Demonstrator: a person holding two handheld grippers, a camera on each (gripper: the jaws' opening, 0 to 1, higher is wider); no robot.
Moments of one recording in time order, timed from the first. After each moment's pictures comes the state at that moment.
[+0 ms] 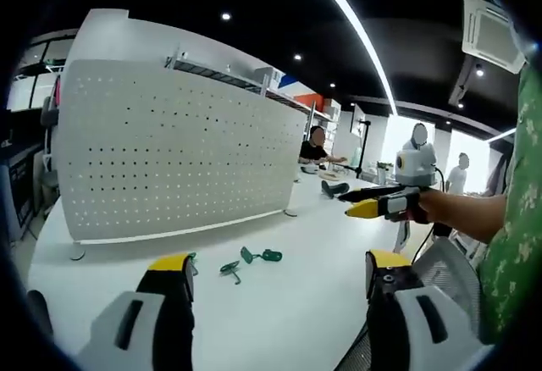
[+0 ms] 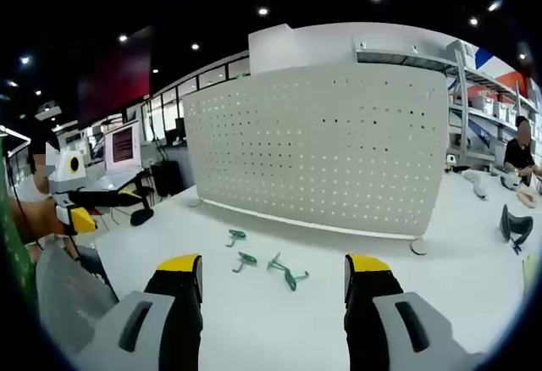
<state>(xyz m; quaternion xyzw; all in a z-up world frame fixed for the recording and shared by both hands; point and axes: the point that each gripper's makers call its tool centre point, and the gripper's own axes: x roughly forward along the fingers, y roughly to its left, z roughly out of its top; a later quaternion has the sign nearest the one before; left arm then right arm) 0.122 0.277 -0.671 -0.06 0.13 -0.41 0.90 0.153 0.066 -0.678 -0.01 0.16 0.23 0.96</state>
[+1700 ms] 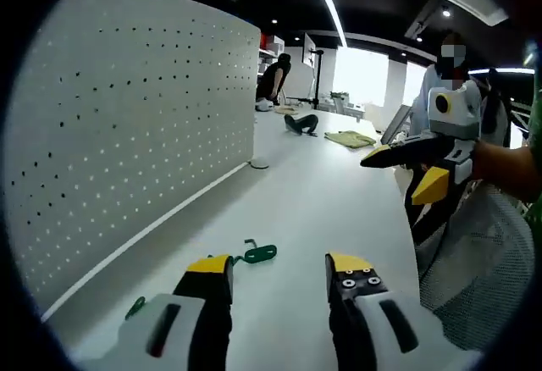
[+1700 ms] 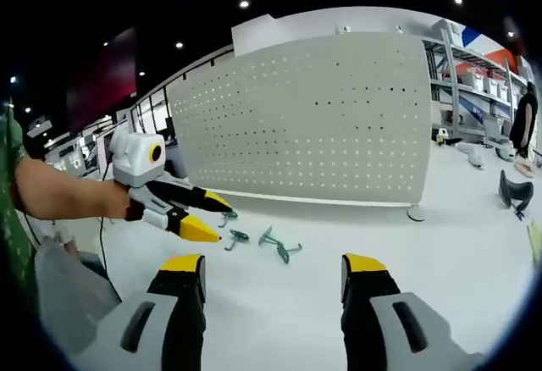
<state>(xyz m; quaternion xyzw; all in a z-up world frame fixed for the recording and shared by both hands) 0.215 0.142 -0.758 0.09 0.22 -0.54 0.81 0.140 0.047 -0.722 0.03 0.19 0.21 0.96</state>
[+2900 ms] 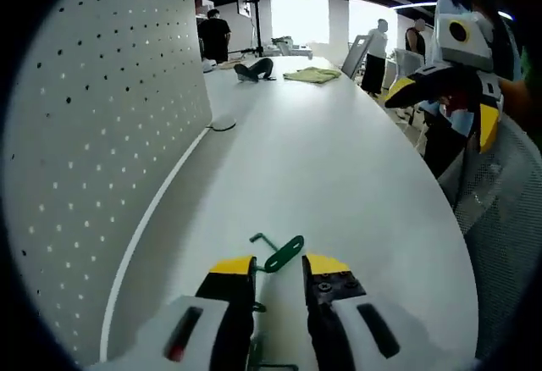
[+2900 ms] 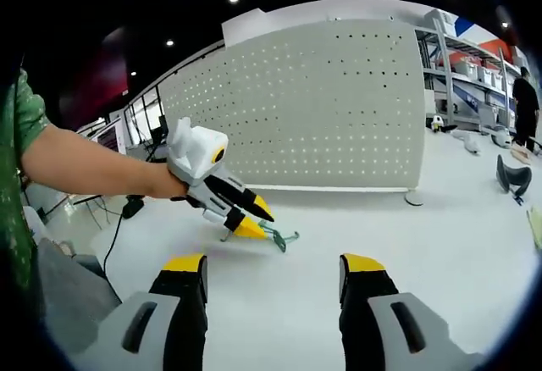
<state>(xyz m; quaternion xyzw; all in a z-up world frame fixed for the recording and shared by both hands) 0.254 0.100 -0.822 0.26 0.26 -0.62 0.70 0.140 0.043 -0.736 0.04 0.21 0.20 0.96</state>
